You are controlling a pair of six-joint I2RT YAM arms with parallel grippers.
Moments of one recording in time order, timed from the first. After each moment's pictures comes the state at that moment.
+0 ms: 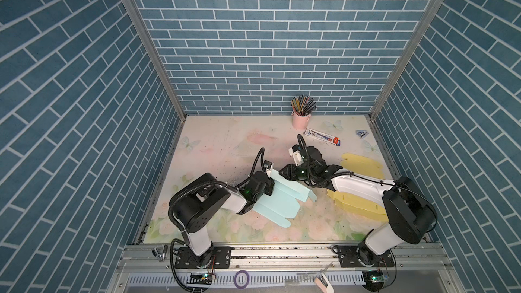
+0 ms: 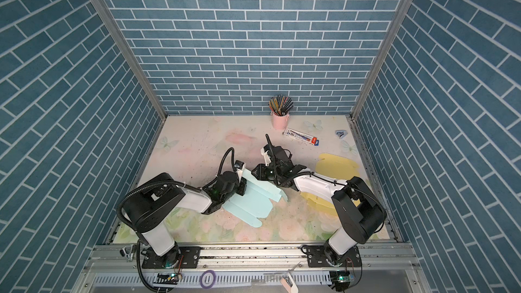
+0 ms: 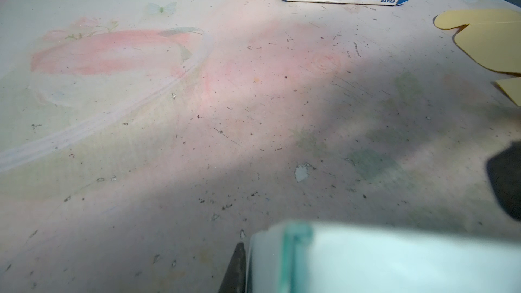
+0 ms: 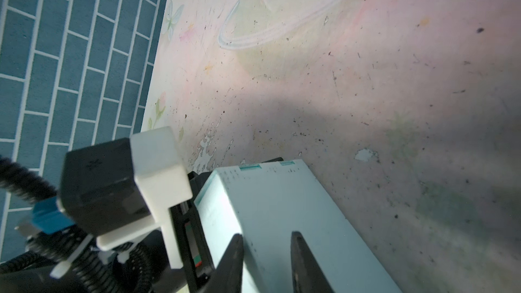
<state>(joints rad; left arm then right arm) -0.77 1.75 0.52 0.68 -0.20 -0.22 0.74 1.57 0.88 -0.02 -0.34 0.68</state>
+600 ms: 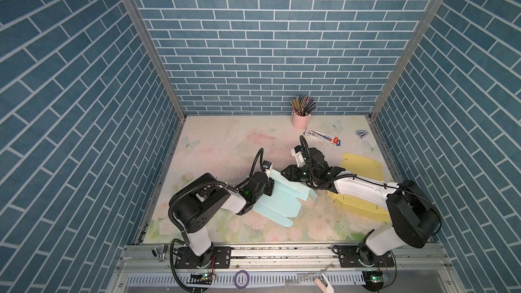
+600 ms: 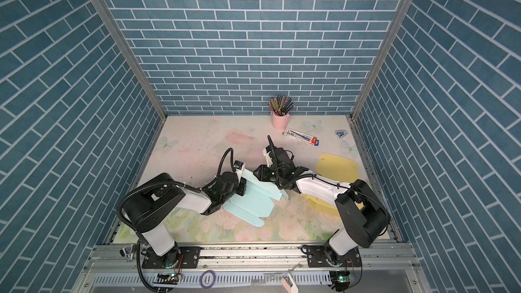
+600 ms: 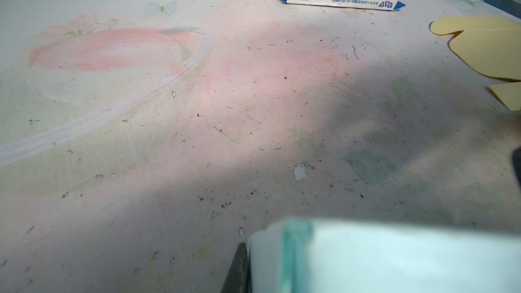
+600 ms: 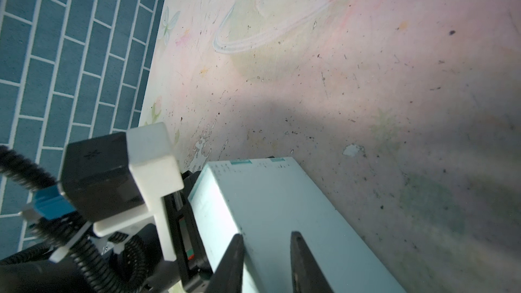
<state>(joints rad) -0.77 1.75 0.51 0.70 -0.20 -0.24 0.74 1.53 0.85 -0.02 -0.31 0.68</state>
